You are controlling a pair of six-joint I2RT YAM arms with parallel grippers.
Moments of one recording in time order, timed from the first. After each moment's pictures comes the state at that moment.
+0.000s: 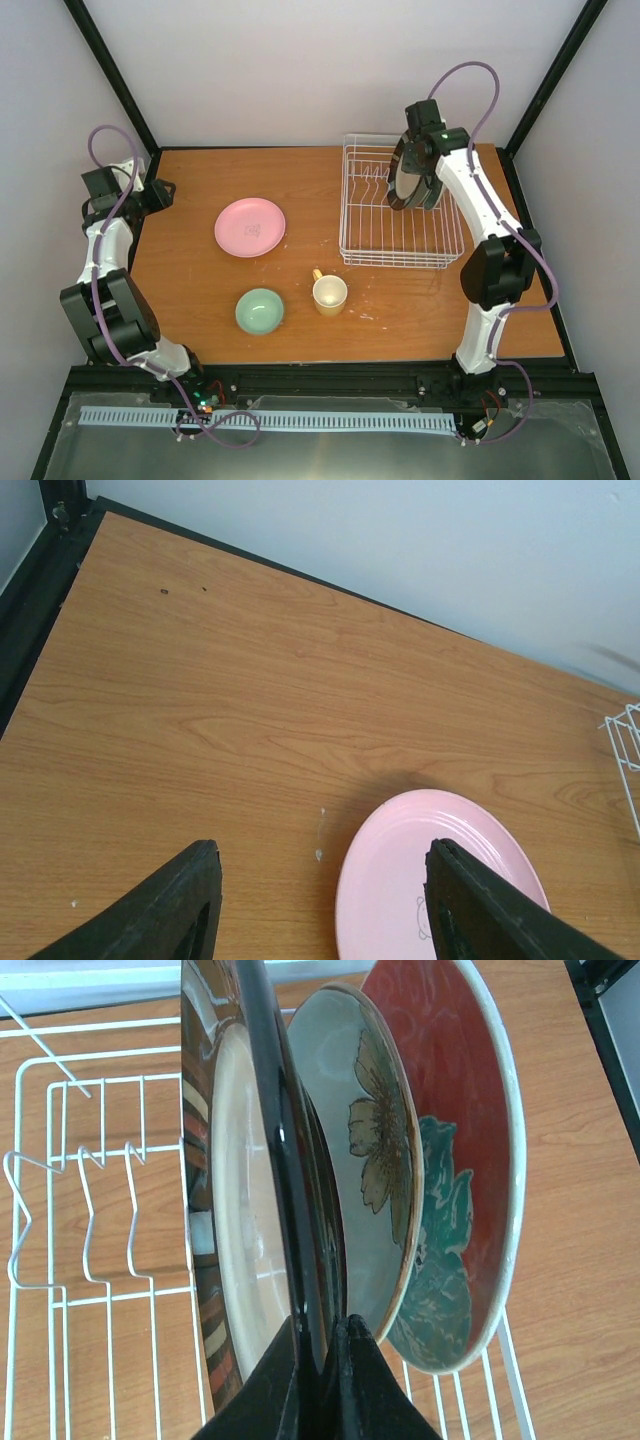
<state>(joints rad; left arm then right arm) 0.43 1.50 1.13 -0.29 0.54 -0.09 0.27 1.91 1.94 -0.99 0.32 0.33</state>
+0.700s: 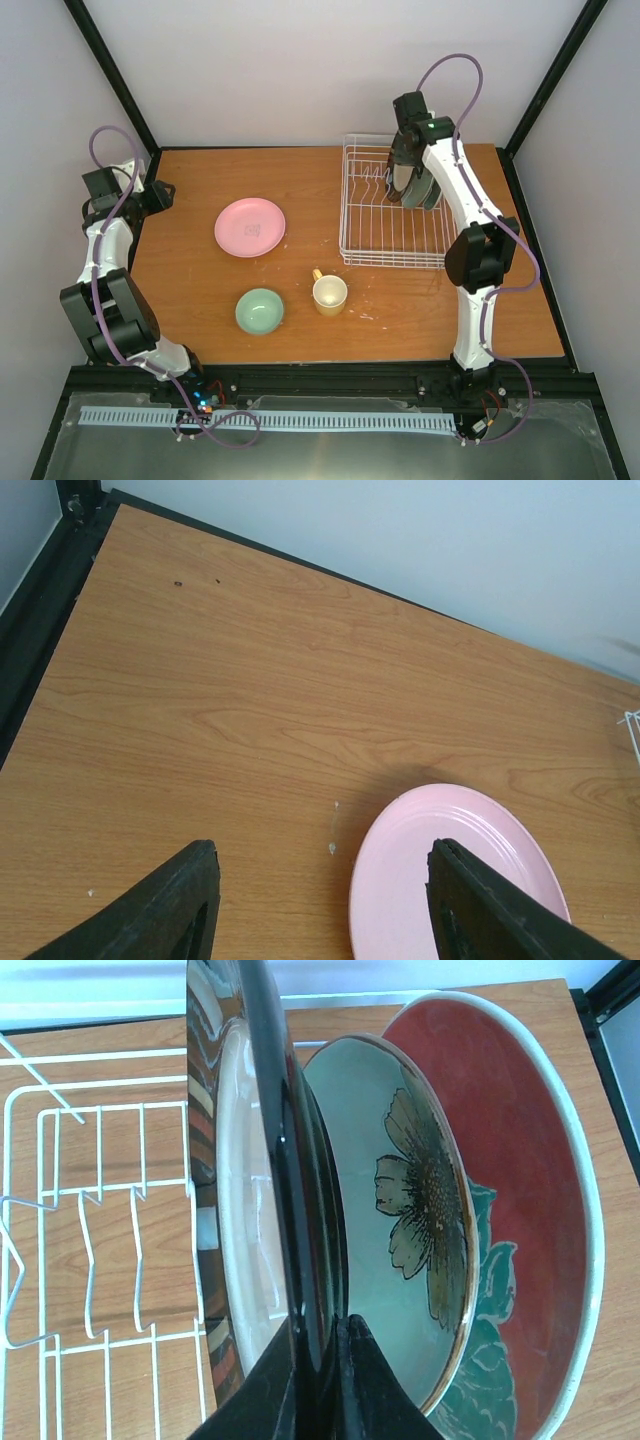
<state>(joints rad) 0.43 1.50 1.13 -0.30 0.52 -0.08 0.29 2.11 2.21 -1.09 0.36 0.32</state>
